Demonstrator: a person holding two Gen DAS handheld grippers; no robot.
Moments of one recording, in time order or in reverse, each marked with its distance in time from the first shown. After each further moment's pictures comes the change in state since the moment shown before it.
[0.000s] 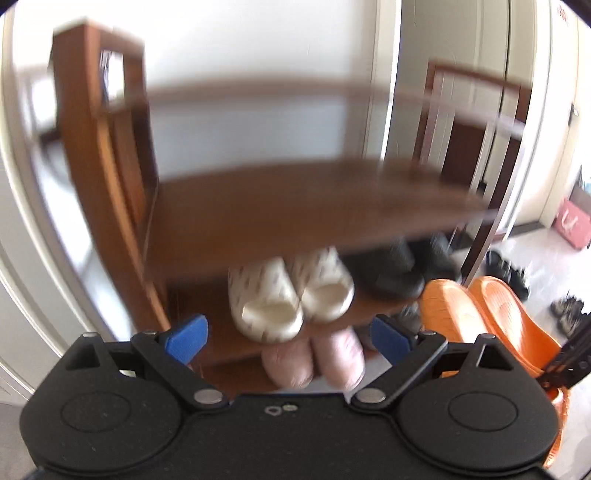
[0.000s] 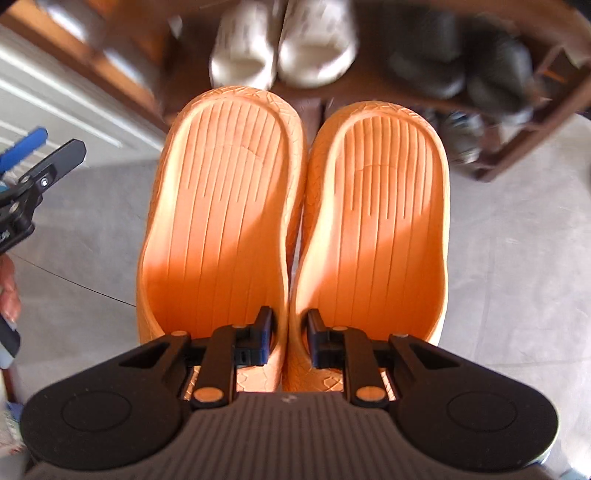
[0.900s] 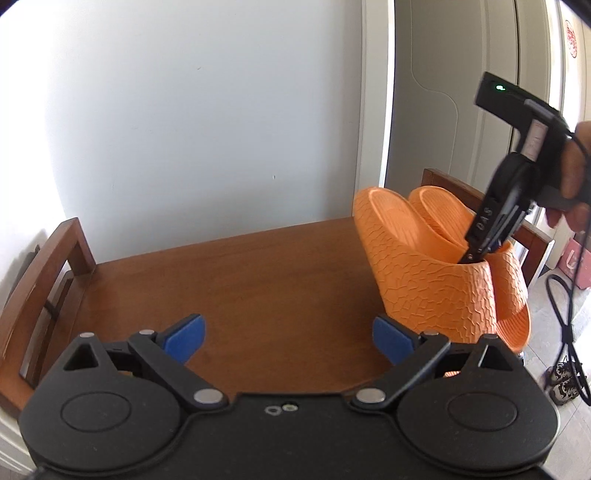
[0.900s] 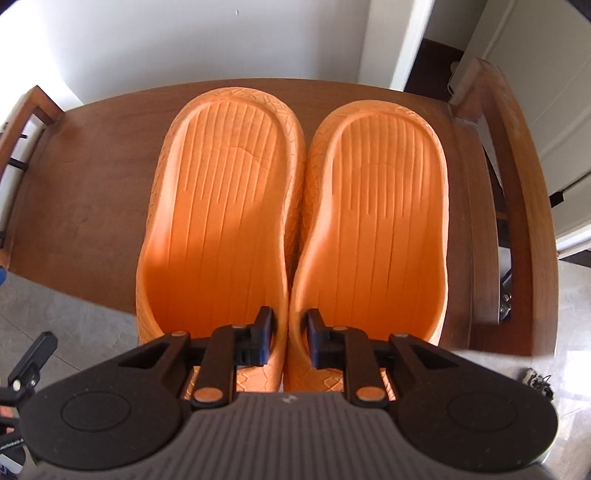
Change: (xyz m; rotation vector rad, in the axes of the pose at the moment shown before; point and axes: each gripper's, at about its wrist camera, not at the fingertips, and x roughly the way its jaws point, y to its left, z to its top) left arm 0.034 -0.058 0.237 0.037 -0.065 0.011; right arm -0.175 -0.141 0.294 -0.087 -0.105 -0.196
